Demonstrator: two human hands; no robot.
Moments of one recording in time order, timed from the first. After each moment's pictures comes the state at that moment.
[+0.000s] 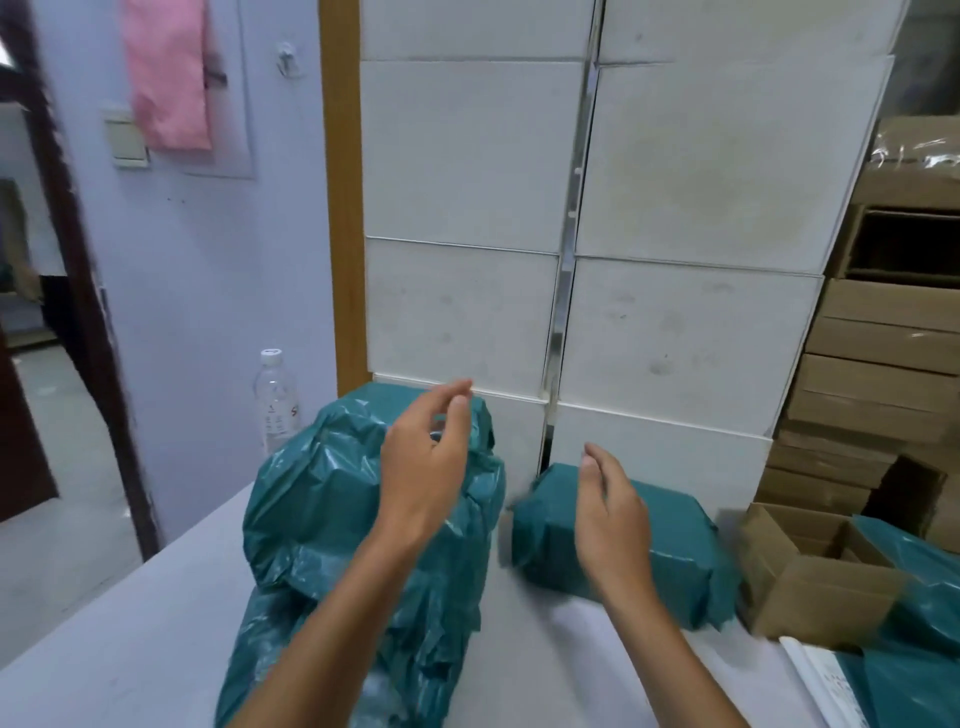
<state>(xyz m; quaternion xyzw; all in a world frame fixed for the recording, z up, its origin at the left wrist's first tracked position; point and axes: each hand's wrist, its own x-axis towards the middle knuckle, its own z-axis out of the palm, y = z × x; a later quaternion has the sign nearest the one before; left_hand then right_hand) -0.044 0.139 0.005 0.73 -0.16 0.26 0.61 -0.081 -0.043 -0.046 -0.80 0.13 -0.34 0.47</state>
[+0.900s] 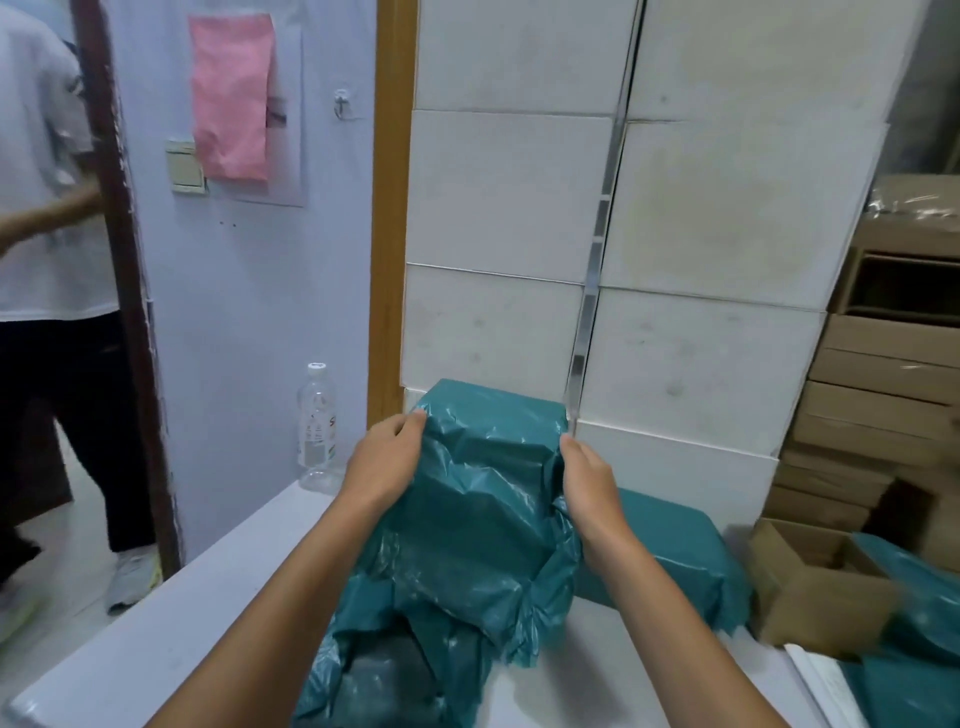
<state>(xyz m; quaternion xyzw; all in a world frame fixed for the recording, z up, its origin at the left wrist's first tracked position) -0.012 0.228 0.009 0.83 -0.04 0.12 0.55 -0.070 0.010 0.003 -0.76 0.13 -0.18 0.61</state>
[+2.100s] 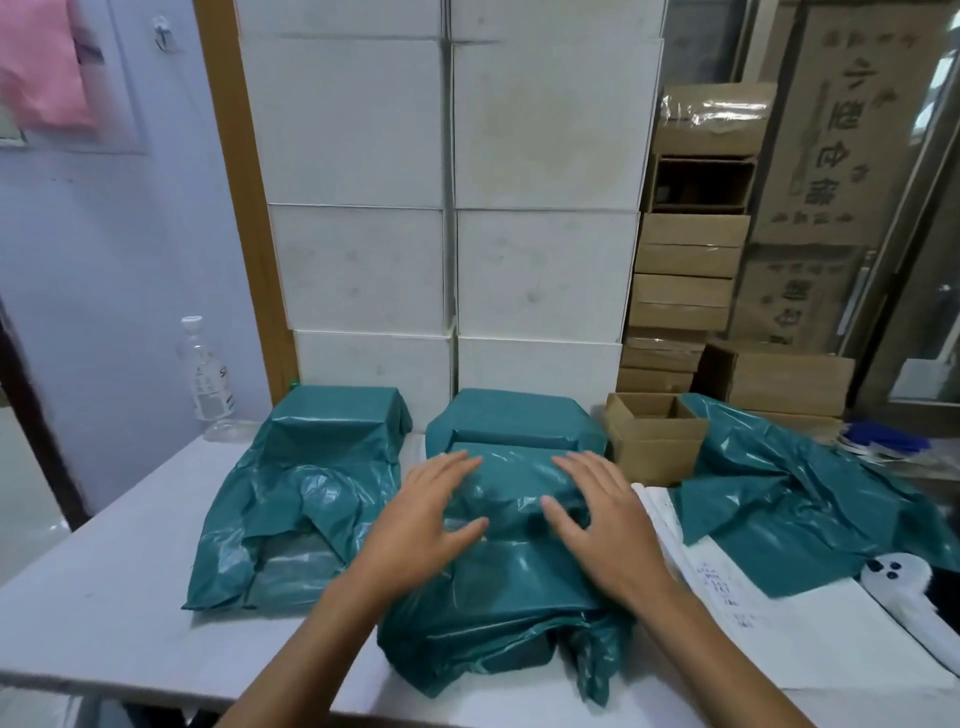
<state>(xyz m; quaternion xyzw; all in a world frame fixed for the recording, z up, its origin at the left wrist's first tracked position) -0.163 0.115 -0.100 0.87 -0.36 0.11 0.31 -0.256 -0.120 -0.106 -0.93 0.05 -0.30 0.20</state>
